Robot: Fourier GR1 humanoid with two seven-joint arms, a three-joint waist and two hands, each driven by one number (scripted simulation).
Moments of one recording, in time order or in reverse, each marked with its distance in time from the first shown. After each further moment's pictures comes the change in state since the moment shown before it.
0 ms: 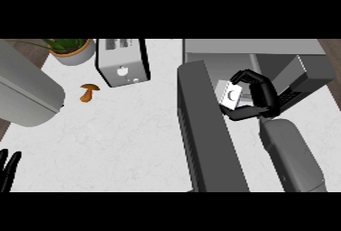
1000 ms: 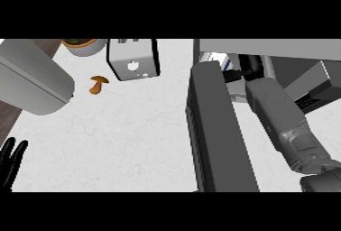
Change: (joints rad) left arm -0.094 0.035 0.023 0.052 0.035 -0.053 0.021; right arm -0.504 -0.016 -0.107 0.645 0.099 -0.158 -0.155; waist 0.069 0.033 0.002
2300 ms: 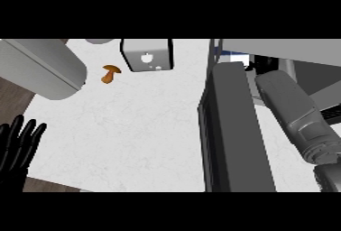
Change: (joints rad) left arm -0.127 0.020 -0.059 0.026 -0.110 0.020 0.026; right arm -0.101 -0.076 0.033 0.185 0.143 -0.536 0.036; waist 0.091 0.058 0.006
